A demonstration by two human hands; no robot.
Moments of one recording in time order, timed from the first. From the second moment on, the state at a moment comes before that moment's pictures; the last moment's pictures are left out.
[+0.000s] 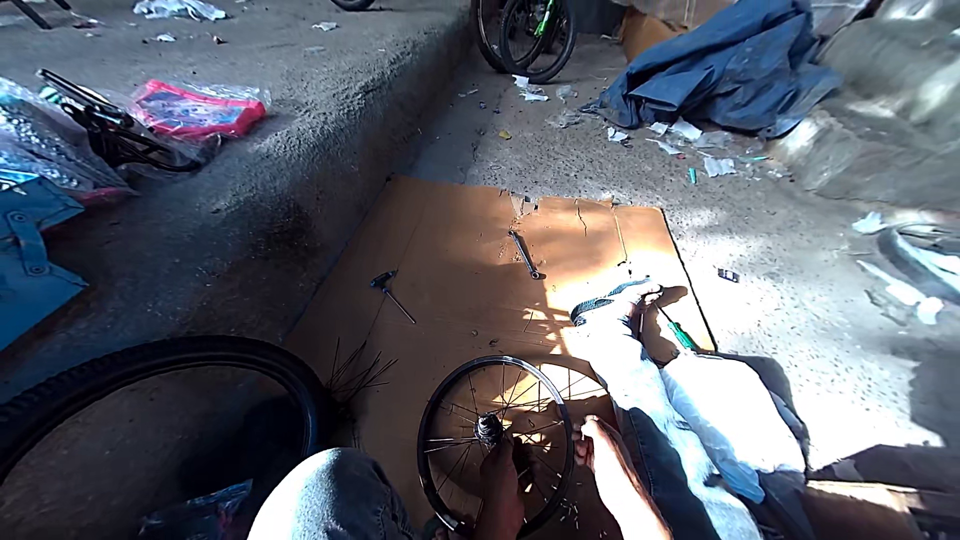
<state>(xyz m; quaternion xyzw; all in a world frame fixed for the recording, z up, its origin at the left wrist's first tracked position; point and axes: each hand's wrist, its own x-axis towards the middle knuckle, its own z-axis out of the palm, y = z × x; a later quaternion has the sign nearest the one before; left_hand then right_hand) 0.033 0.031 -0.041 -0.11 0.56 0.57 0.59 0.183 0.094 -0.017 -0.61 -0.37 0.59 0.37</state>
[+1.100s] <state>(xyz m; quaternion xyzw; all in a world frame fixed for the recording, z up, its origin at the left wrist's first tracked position) 0.031 0.032 -0.045 0.27 0.81 0.24 0.47 0.171 0.070 -0.056 -0.44 -0.85 0.20 -0.20</state>
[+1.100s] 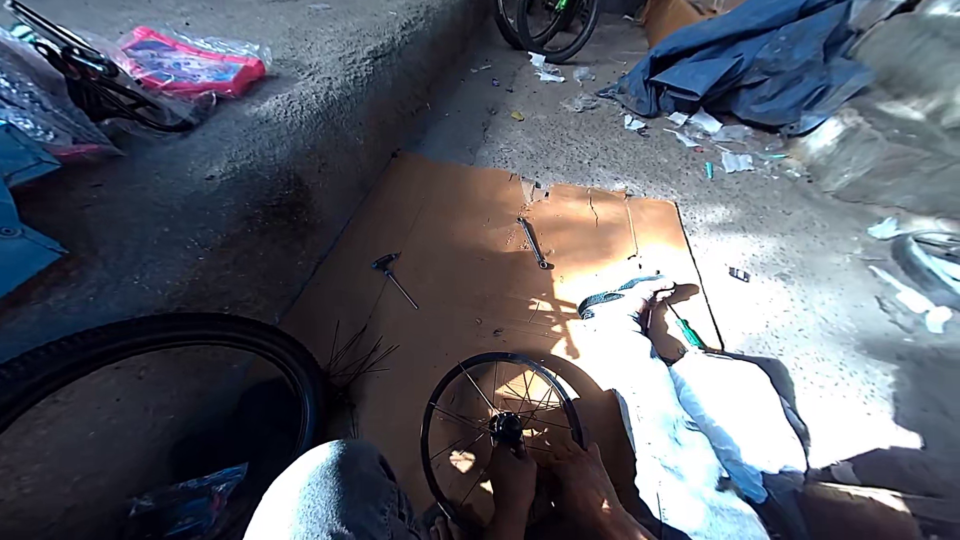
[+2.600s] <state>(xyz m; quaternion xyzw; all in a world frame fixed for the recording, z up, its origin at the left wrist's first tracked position) 0.024 0.008 -0.063 0.29 0.79 0.23 0.49 0.150 0.027 -0.033 -0.49 -0.75 0.37 -0.24</state>
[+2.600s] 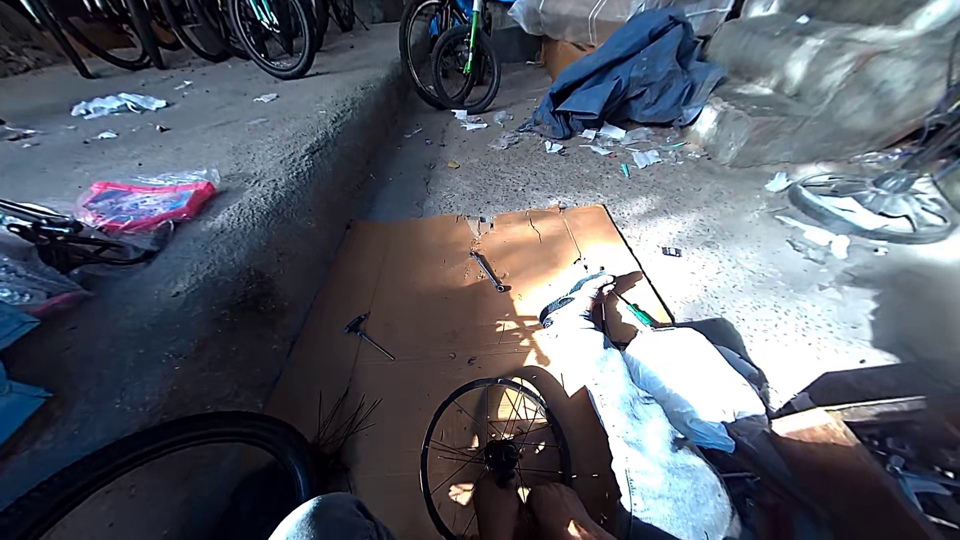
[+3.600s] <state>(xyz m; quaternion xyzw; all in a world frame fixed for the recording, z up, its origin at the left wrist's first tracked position) 0.028 0.003 -0.055 0.38 0.81 0.16 0.42 0.154 0.021 -0.048 -0.45 -0.81 0.32 -0.21</state>
